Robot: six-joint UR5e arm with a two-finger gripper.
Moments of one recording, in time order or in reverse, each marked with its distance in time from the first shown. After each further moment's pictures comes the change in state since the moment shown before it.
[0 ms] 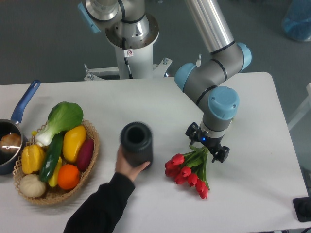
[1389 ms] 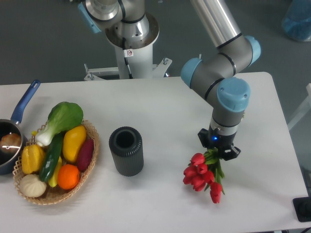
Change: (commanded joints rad) arm 0.023 0.066 0.170 -0.005 -0.011 -0.067
